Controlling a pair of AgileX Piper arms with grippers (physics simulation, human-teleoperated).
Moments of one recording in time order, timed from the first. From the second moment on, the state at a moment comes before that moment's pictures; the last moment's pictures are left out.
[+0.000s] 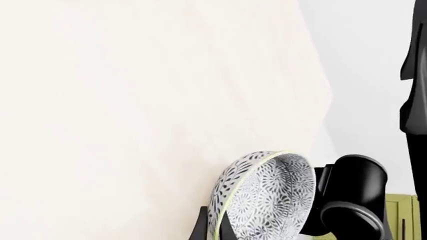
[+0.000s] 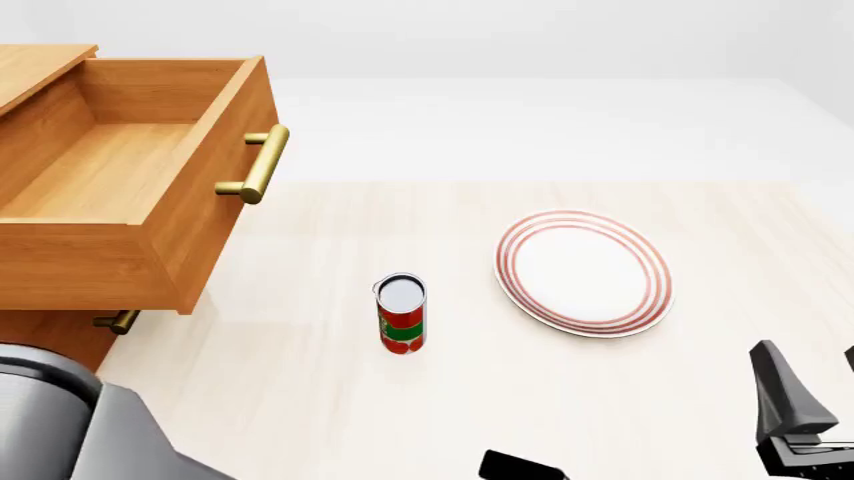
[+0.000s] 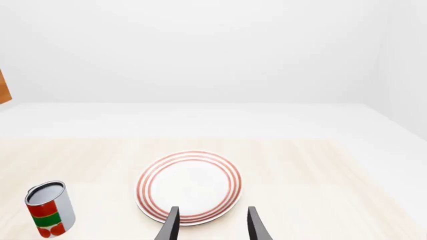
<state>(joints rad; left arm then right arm) -1.36 1.99 -0.83 -0.52 -0.95 0.00 0.01 -0.01 0.00 0.00</state>
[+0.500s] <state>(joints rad) -1.32 1.89 -0.81 -0.45 -0.90 0.00 0.01 -0.01 0.00 0.00</state>
